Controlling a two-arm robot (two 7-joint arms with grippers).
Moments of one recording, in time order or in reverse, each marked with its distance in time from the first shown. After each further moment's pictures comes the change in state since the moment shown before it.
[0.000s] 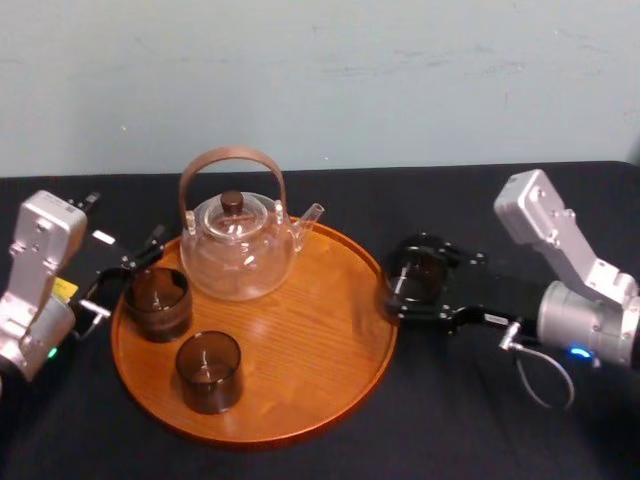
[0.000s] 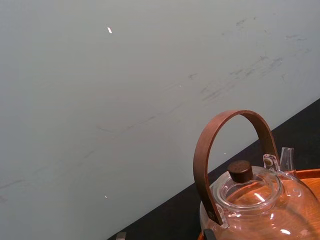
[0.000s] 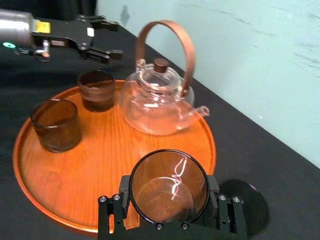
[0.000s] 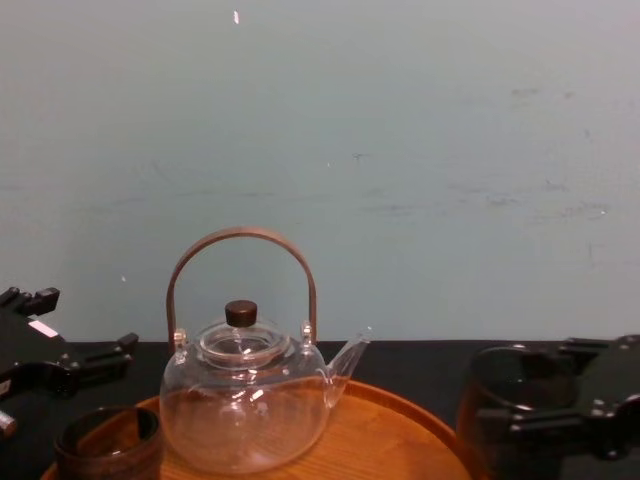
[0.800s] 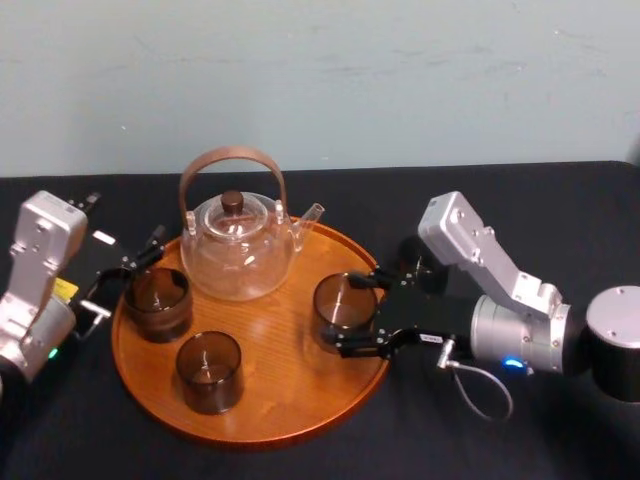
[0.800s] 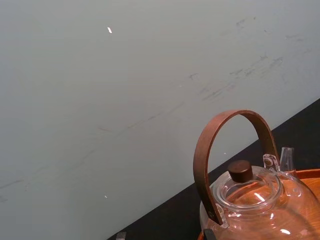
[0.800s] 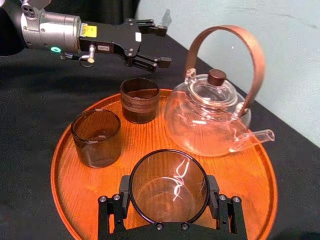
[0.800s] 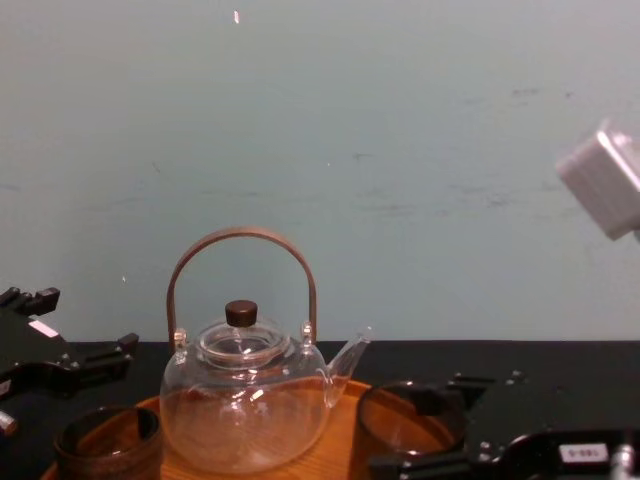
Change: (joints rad) left arm 0.000 0.000 0.000 0.000 0.000 0.000 0.000; right arm 0.098 -0.083 -0.142 0.090 -0.021 -0.033 0.056
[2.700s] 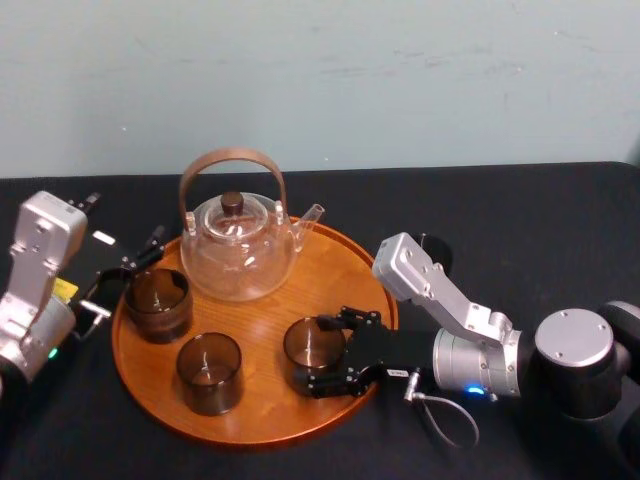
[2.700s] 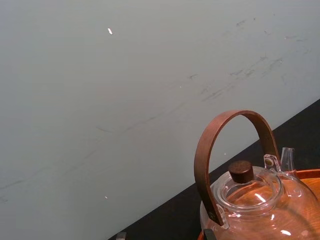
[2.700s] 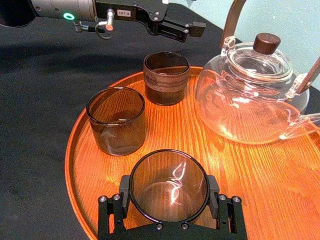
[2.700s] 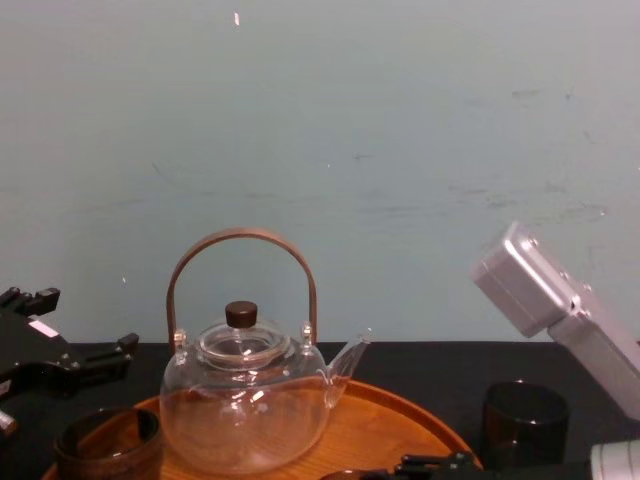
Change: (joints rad) left arm 0.000 0.000 0.000 0.000 0.000 0.000 0.000; right arm 0.050 -0.075 -0.102 0.149 -0.028 -0.023 0.037
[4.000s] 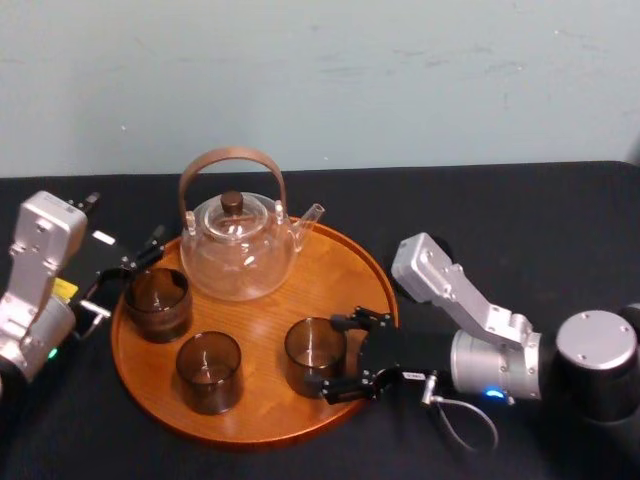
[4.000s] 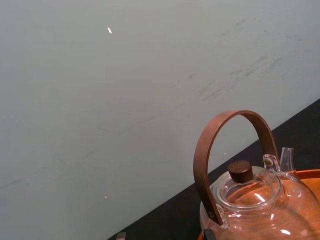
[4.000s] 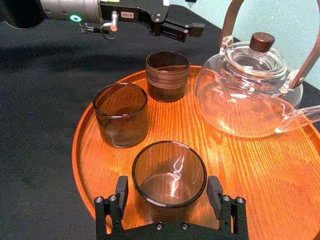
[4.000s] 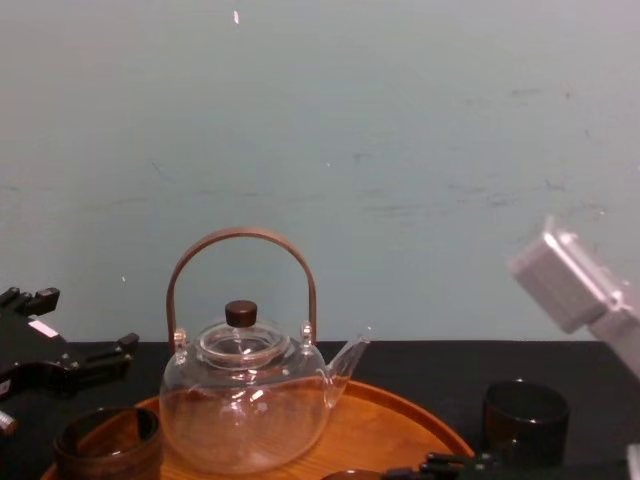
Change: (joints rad) left arm 0.000 0.000 0.000 0.000 0.000 0.000 0.000; right arm -0.022 0.038 0.021 -0.032 0.027 -0.009 0.022
